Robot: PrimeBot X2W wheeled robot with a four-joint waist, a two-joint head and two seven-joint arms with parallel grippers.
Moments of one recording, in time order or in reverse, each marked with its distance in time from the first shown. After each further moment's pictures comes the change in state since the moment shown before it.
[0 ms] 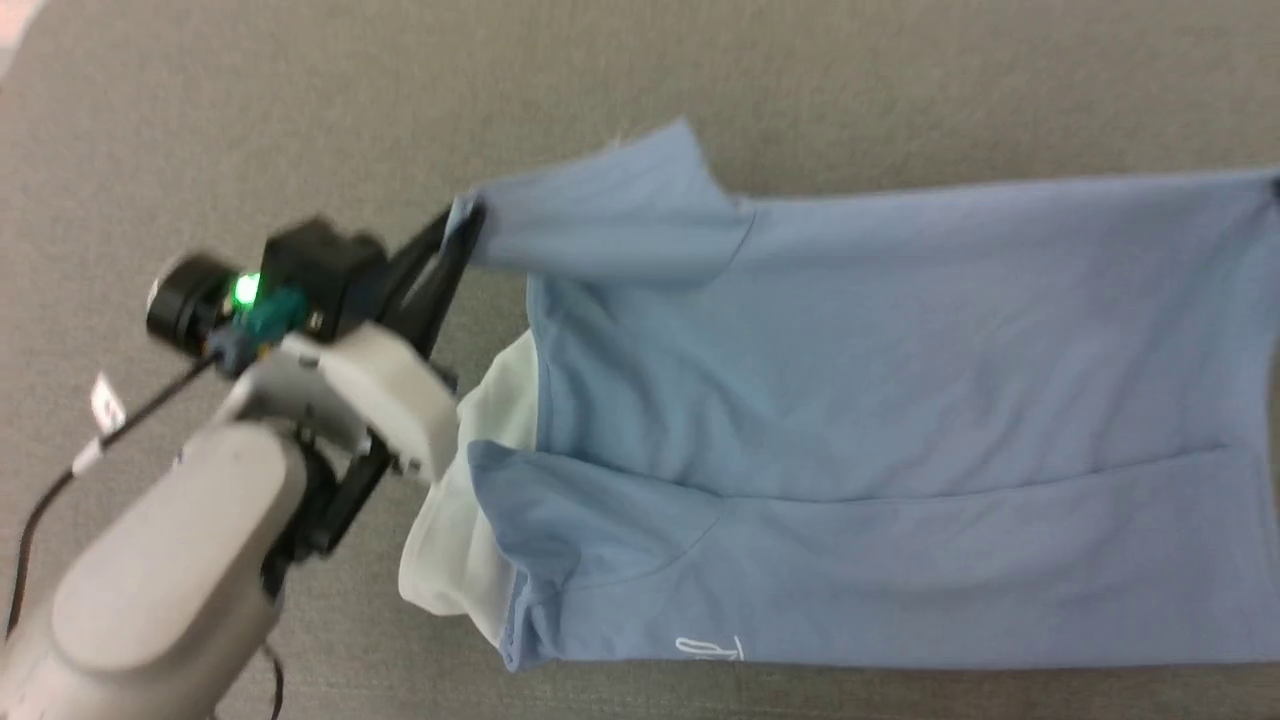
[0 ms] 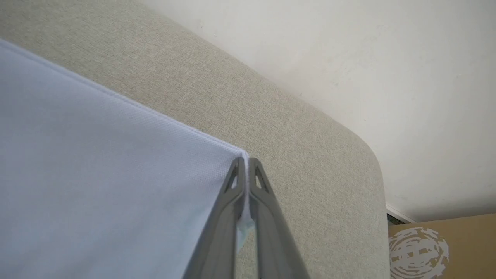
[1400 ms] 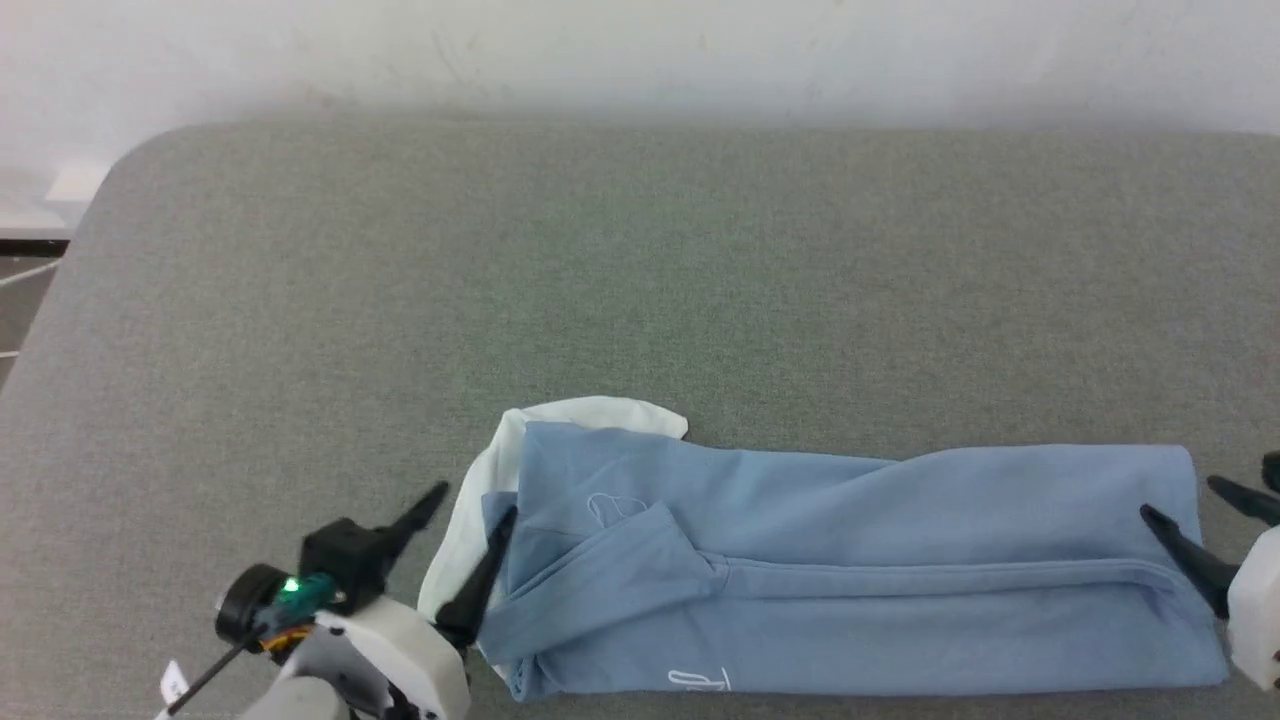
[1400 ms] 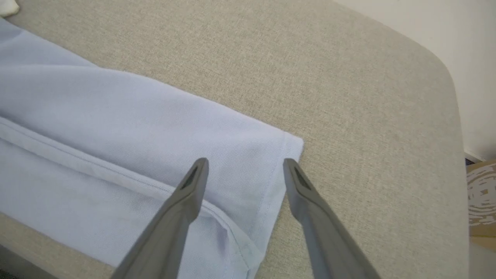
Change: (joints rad) left arm 0.417 -0.040 -0.080 0.147 -0.100 0.014 -0.241; right arm 0.596 -0.014 -0.146 -0.323 0.117 0.000 0.115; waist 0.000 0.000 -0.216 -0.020
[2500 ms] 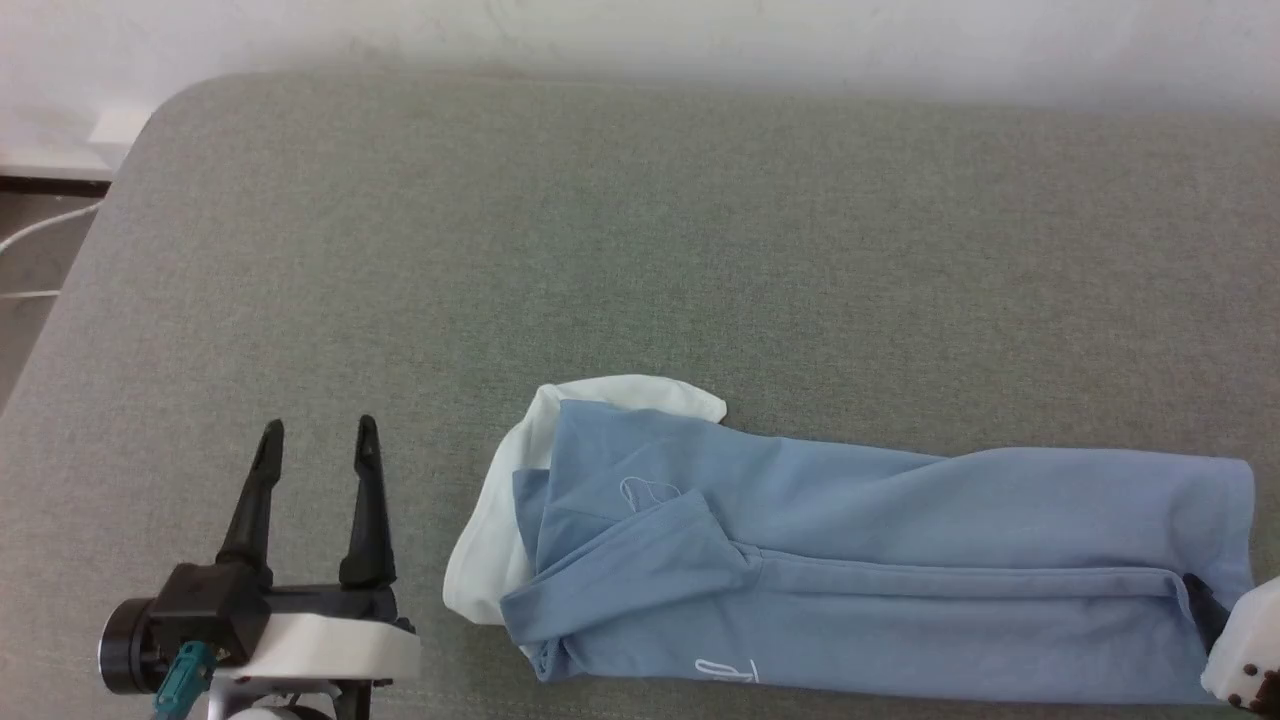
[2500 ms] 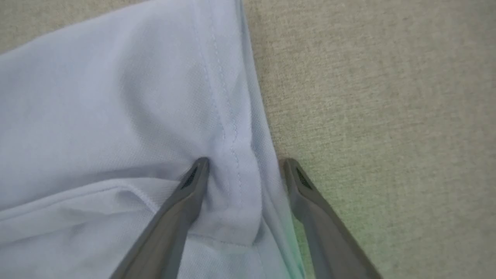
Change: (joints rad) left arm 0.271 -0.436 0.726 -0.220 0.500 -0.080 -0.077; right arm 0.091 0.587 -0.771 0.110 -0.339 -0.001 0.323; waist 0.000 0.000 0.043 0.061
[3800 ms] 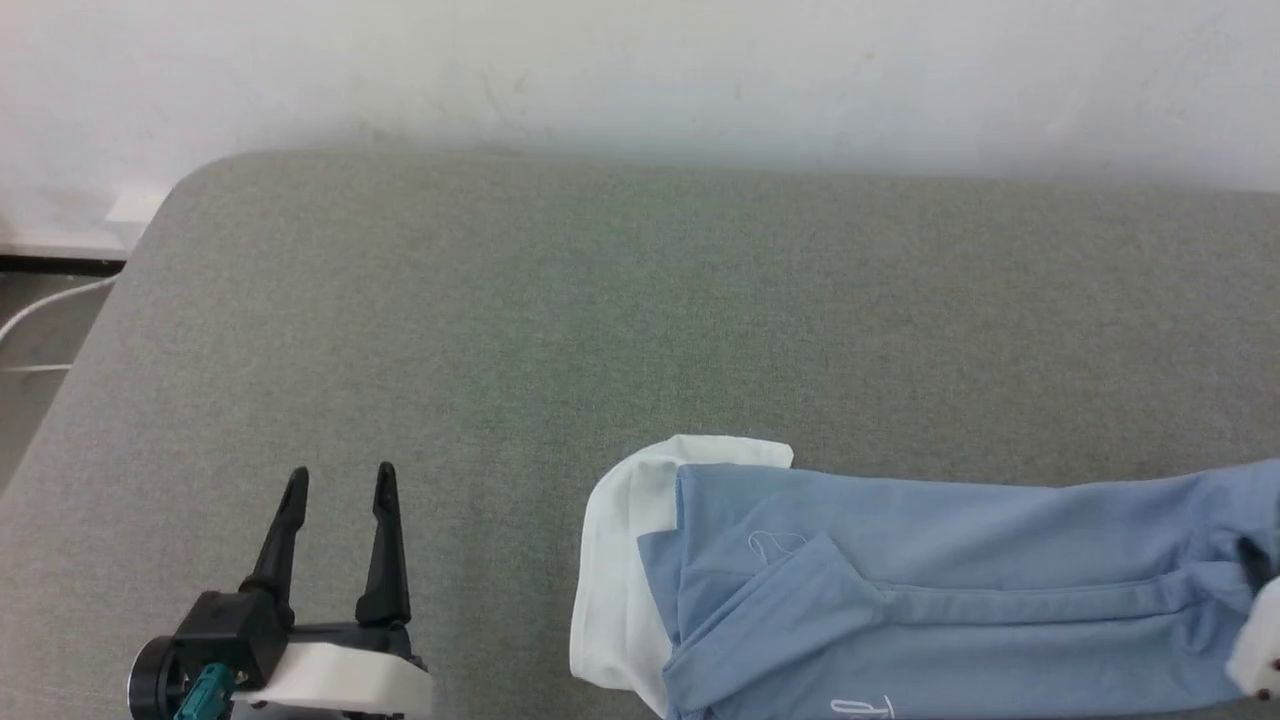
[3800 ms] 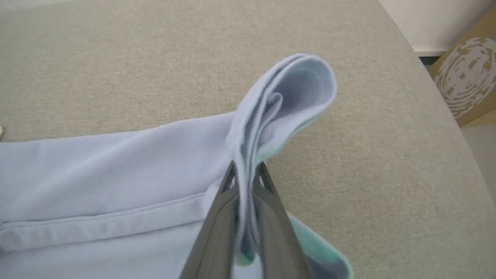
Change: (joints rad) left arm 0.032 -0.093 0.086 0.080 0.058 -0.113 0.000; right arm 0.053 -0.092 0.054 -0.158 0.037 0.001 -0.056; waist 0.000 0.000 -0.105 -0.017
